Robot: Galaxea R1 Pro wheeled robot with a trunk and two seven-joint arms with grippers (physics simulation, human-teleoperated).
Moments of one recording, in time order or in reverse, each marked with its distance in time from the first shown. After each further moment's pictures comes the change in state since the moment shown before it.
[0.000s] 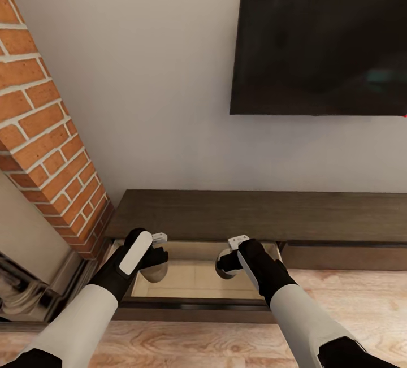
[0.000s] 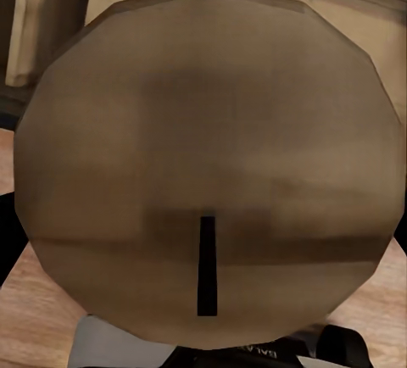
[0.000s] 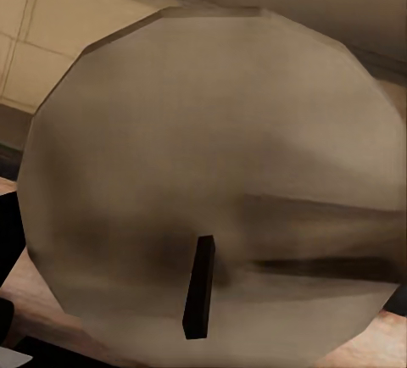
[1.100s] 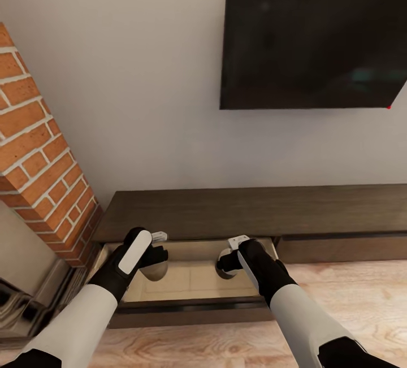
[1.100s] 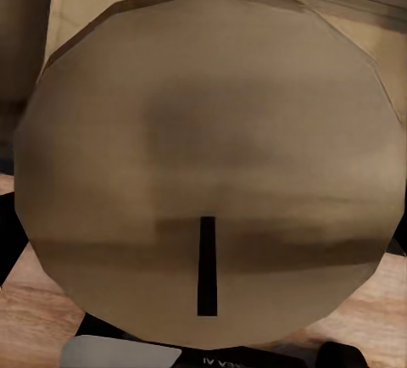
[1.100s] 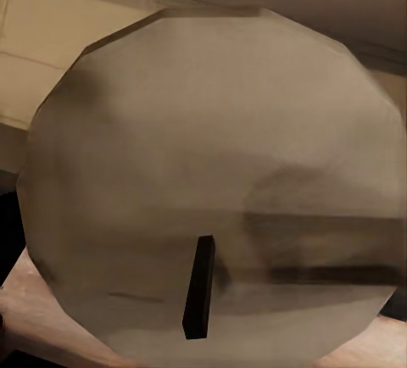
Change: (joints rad) left arm 0.000 0.002 0.005 -0.013 0.007 -0.001 0.000; right arm 0.000 0.000 -0.001 0.001 0.001 0.000 0.000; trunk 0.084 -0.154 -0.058
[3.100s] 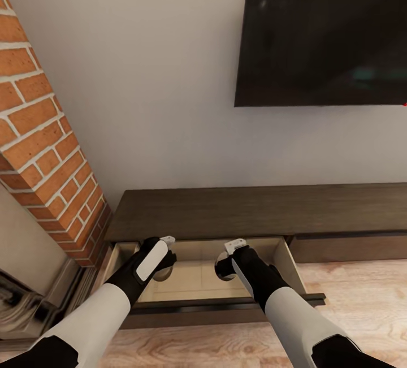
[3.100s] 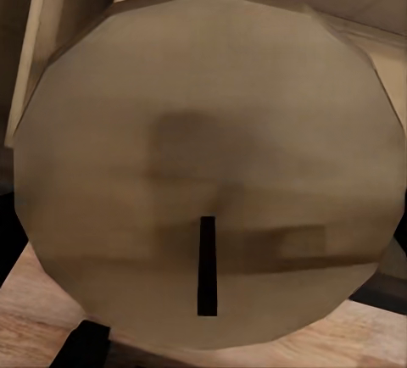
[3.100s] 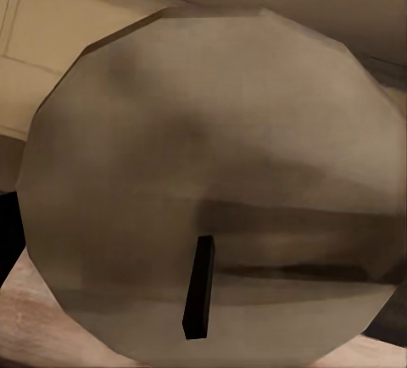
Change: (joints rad) left arm -0.031 -0.053 -0.142 0.184 -0.007 -0.272 -0.020; right arm -0.001 0.026 0.046 0.085 -0.007 -0.095 -0.081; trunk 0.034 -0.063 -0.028
